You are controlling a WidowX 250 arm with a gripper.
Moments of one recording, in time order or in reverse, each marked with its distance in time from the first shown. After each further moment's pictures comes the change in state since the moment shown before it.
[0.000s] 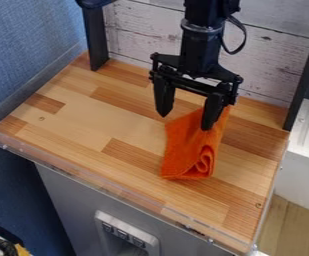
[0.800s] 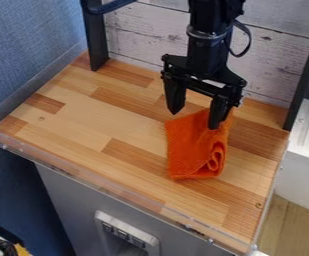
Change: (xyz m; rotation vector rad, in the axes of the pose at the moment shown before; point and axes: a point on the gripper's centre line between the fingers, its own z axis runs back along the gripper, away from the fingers) arm 0.022 -0.006 -0.008 -0.017 -0.105 -0.137
